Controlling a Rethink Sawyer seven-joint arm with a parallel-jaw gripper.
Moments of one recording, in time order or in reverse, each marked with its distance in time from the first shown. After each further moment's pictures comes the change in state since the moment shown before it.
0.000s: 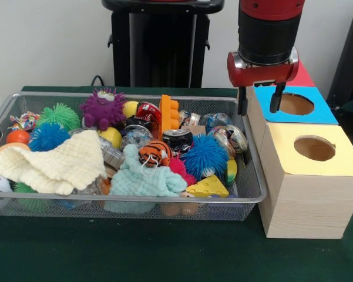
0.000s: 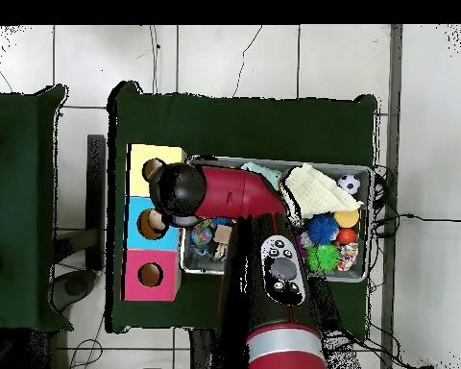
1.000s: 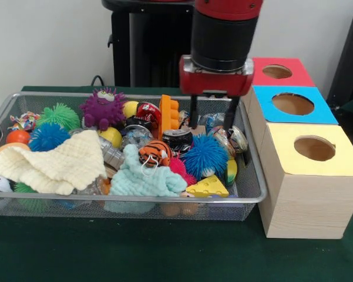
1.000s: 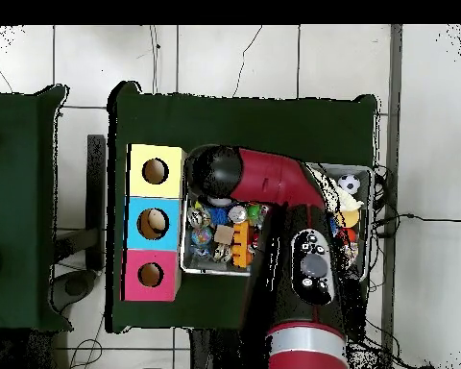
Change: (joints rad) arm -0.027 0.058 -0.121 -0.149 -0.007 0.000 0.003
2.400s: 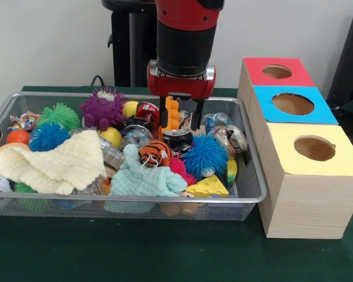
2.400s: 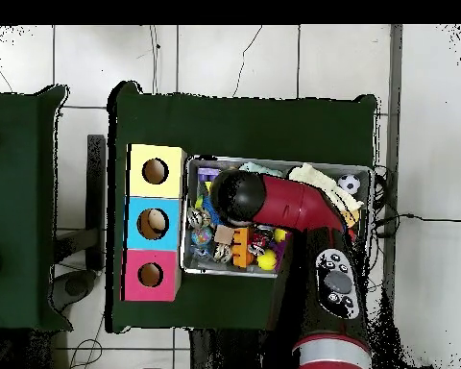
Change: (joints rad) arm -0.059 -0.023 0.000 0.152 -0.029 -0.121 0.000
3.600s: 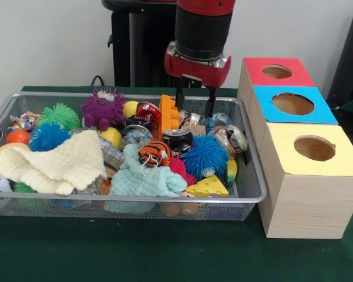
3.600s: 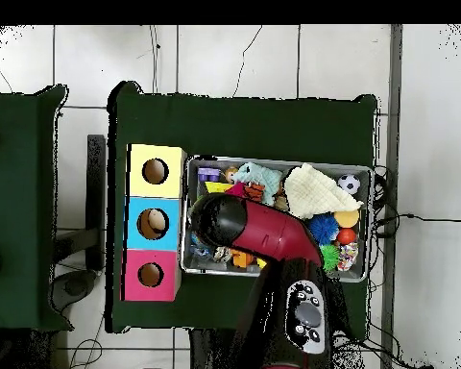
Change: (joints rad) arm 0.138 -0.029 -0.146 0.145 0.203 -0.112 0.275
